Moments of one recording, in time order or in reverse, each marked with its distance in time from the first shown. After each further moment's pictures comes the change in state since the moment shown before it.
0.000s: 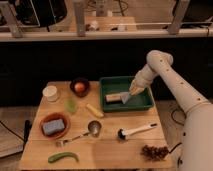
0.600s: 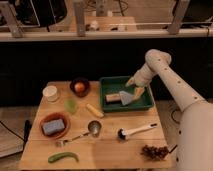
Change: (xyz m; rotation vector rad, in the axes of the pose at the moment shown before) arm -0.001 -0.002 0.004 -0.016 -0.003 -0.017
